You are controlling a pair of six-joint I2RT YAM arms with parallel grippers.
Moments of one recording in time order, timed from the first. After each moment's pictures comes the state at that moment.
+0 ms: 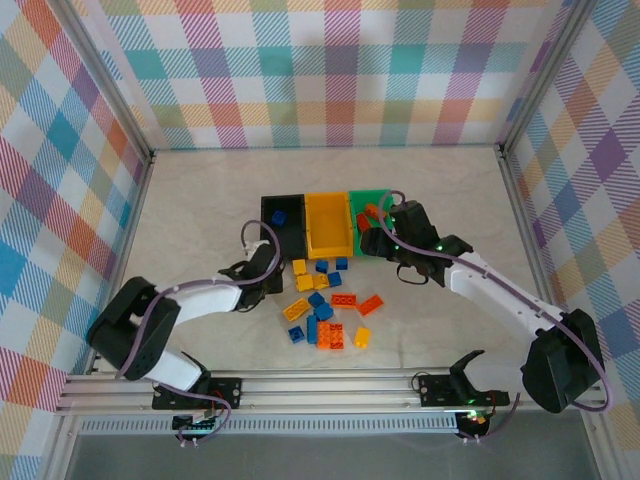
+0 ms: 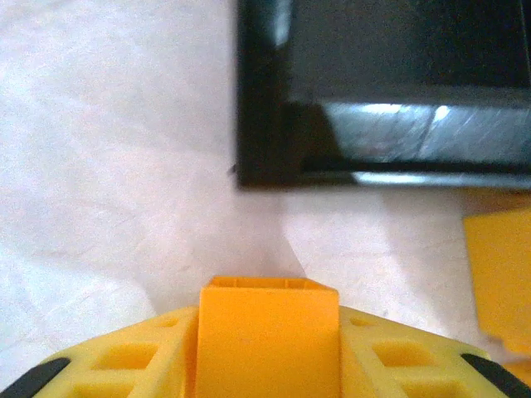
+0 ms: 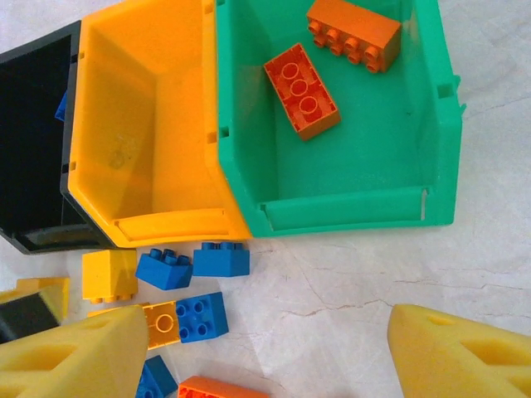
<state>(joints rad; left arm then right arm) -0.60 1.45 0.59 -0.15 -0.33 -0.63 0.57 1.26 0.93 -0.49 0.05 0.63</state>
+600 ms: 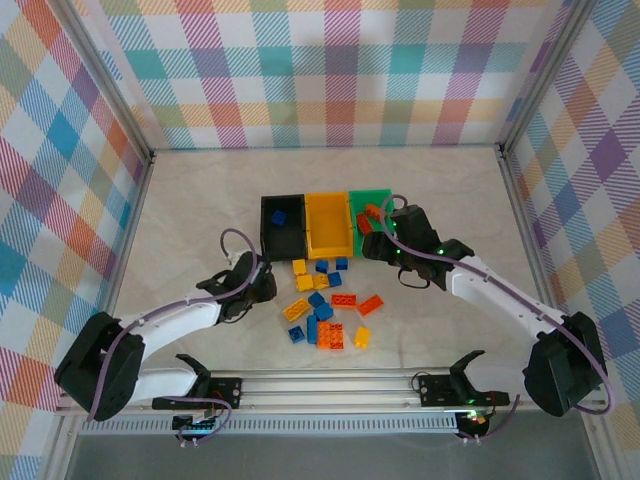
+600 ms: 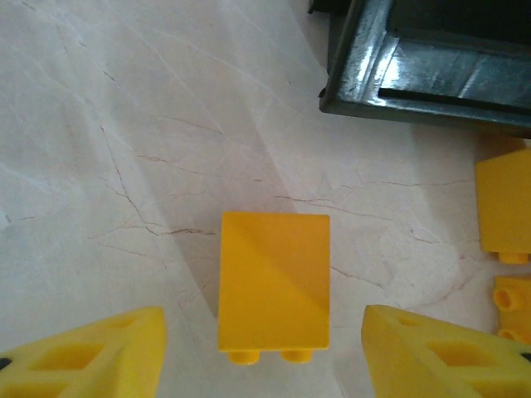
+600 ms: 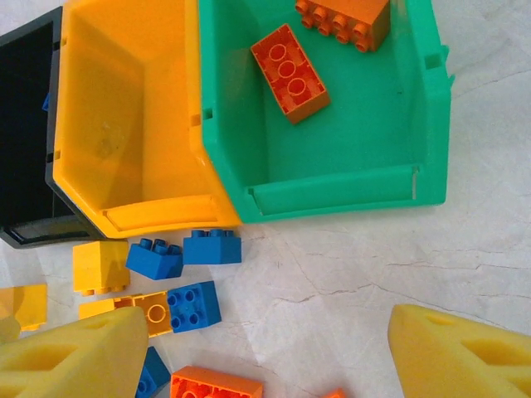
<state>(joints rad) -0.58 1.22 0.52 -0.30 -0.28 -0.71 0.57 1.24 0.90 -0.49 0.05 0.65</state>
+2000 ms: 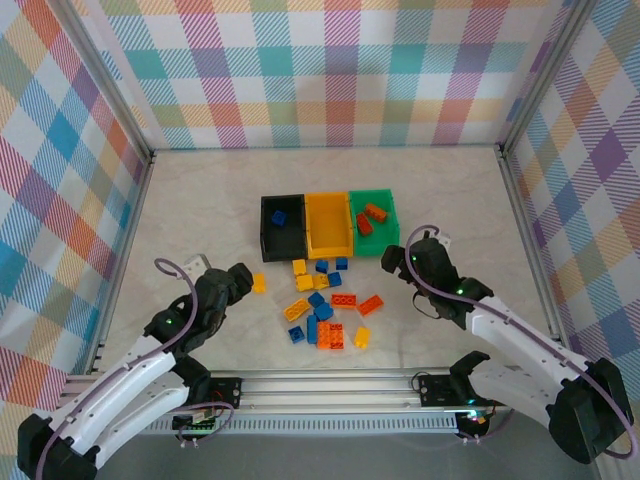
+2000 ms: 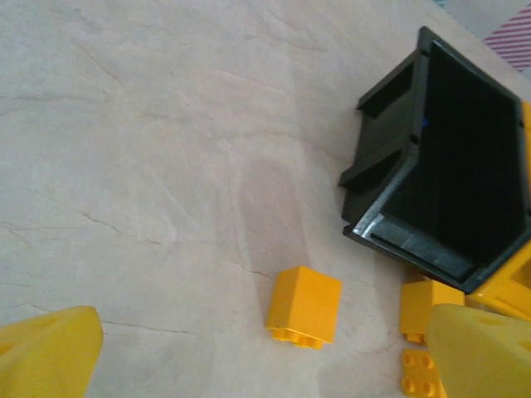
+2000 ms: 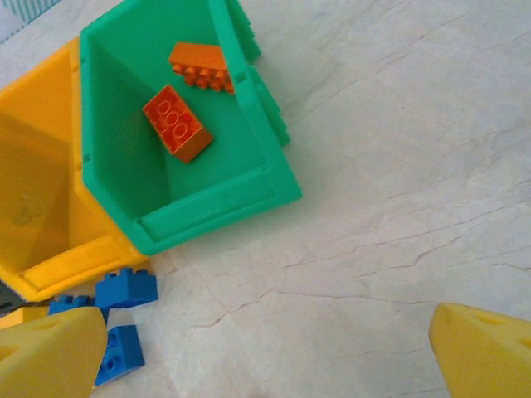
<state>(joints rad) -0.58 0.66 0.46 -0.56 -0.50 -0.97 0.57 0.96 0.57 -0.35 0.29 0.79</state>
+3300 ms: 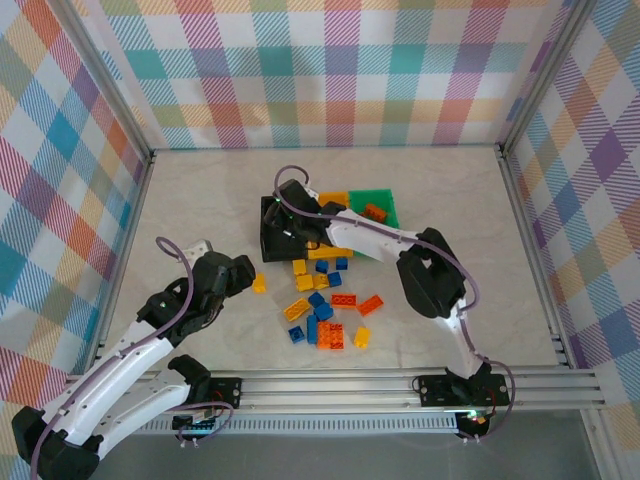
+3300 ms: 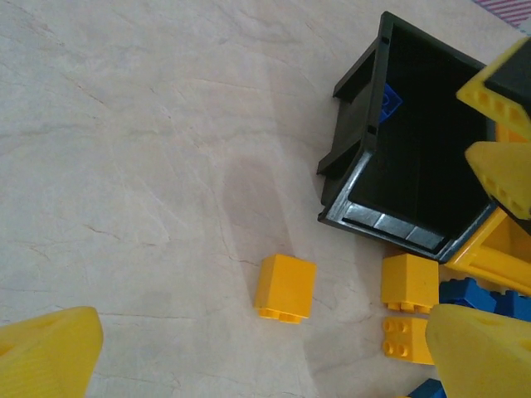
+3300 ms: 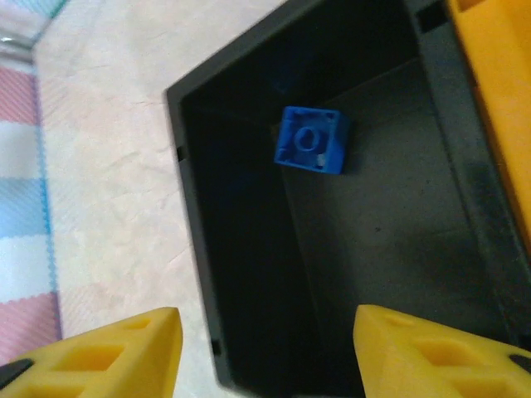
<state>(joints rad) -0.58 0.75 0.68 -0.75 -0.44 -0.88 0.86 2.15 1.78 -0.42 0.12 1.15</state>
